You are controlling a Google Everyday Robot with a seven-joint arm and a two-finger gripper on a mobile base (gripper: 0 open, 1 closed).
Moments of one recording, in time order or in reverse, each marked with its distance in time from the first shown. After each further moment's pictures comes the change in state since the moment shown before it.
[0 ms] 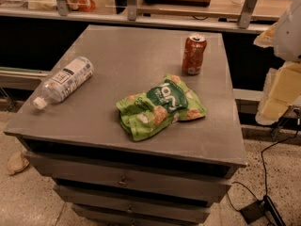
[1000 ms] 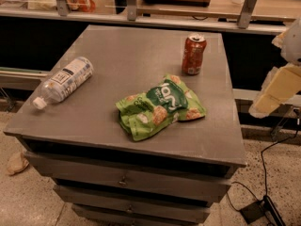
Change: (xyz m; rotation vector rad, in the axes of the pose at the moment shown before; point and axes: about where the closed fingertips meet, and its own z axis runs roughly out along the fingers) arm 0.021 -0.024 0.013 0.112 -0.043 0.218
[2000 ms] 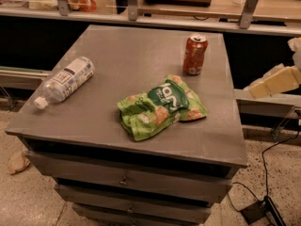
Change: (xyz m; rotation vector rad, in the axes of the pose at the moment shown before) arm 0.016 -0.059 0.032 0.153 -0.391 0.280
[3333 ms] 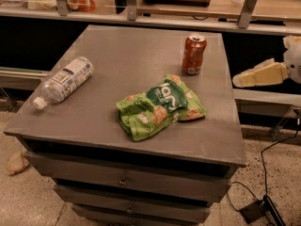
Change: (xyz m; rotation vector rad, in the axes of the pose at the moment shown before) arm -0.014 -0.023 0.031 0.056 -0.188 0.084
